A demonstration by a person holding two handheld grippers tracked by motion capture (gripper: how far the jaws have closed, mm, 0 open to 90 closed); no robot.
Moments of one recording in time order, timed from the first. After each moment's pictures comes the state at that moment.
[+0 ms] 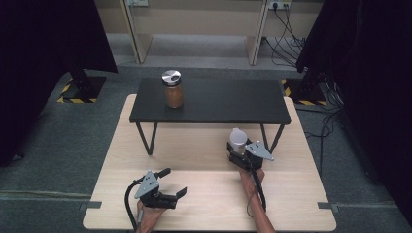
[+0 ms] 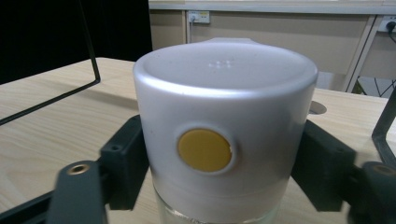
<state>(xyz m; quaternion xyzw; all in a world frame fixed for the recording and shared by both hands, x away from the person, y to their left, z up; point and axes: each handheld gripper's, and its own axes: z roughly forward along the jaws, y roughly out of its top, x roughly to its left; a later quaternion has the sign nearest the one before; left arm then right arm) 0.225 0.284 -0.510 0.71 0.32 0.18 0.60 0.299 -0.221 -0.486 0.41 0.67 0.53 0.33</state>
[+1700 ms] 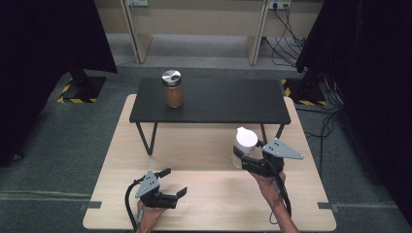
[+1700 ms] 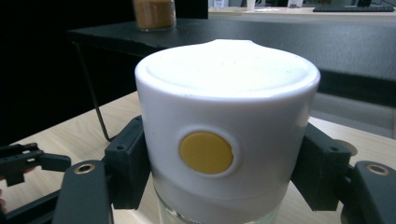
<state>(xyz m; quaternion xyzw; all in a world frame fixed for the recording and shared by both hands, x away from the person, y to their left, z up) 0.226 0.283 -0.509 0.71 0.32 0.18 0.60 0.254 -0.274 -0.369 0.34 0.71 0.57 0.25</state>
